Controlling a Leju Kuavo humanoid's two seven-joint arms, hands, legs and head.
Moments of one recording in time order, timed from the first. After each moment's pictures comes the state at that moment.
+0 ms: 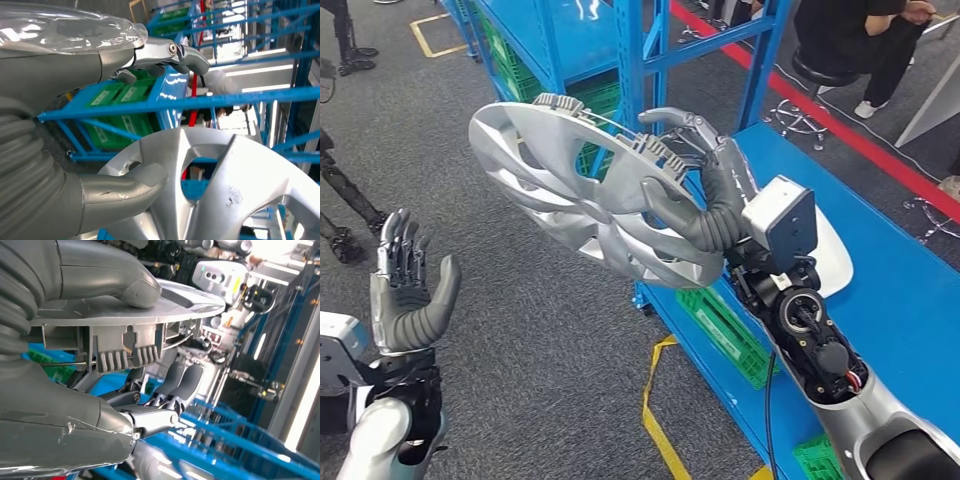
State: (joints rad) left arm -0.26 0.06 -0.40 -1.54 0.19 0.30 -0.37; right arm -0.45 -0.20 0.48 -1.85 0.06 -0.11 -0.13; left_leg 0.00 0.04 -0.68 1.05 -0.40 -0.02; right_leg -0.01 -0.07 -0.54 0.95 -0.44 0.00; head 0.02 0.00
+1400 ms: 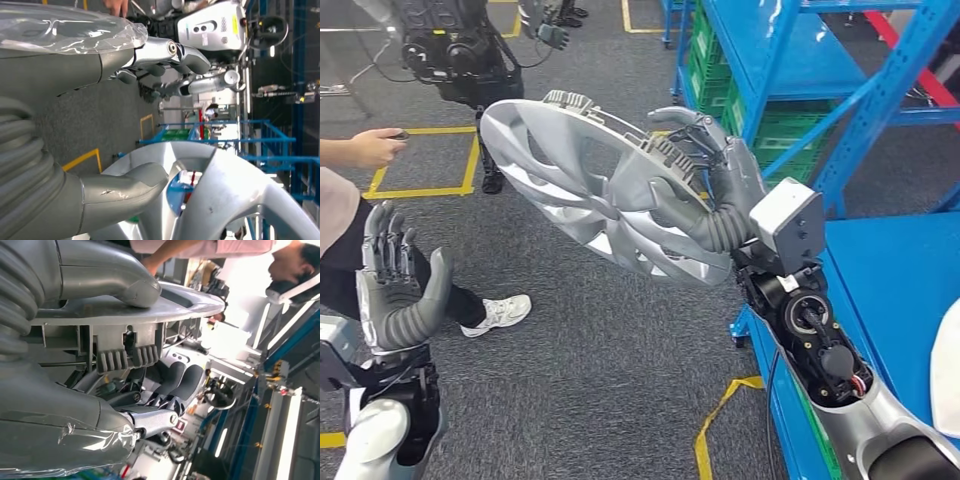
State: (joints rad) left arm -0.24 0.06 -0.40 -1.61 0.16 0.37 -0.35; right arm -0.44 -0.20 0.46 -1.85 0.07 -0.10 -0.13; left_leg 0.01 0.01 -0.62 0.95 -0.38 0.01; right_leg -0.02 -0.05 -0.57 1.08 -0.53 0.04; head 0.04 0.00
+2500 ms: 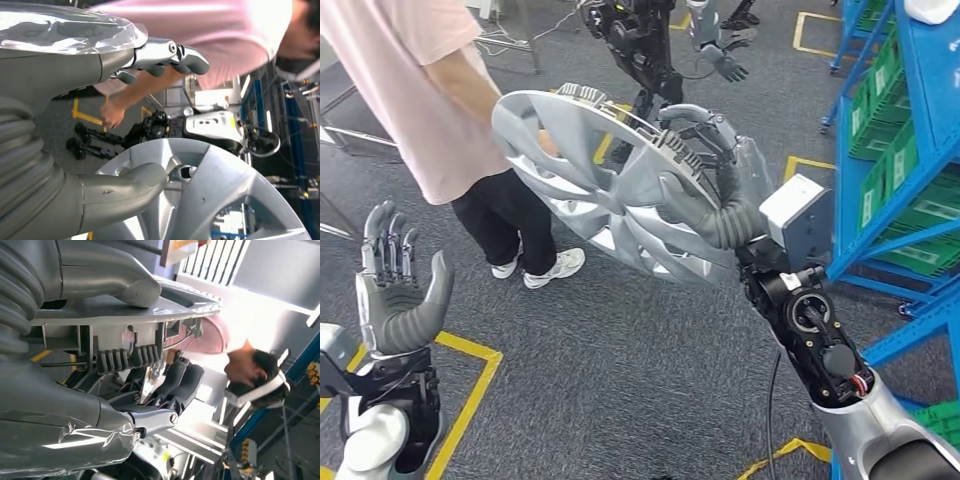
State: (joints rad) left arm -0.21 0.07 -0.40 -1.68 0.15 0.37 -0.33; right arm -0.45 -0.20 0.46 -1.81 0.05 -0.12 -0.16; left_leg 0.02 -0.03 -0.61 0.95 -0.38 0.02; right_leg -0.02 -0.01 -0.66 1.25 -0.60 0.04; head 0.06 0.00
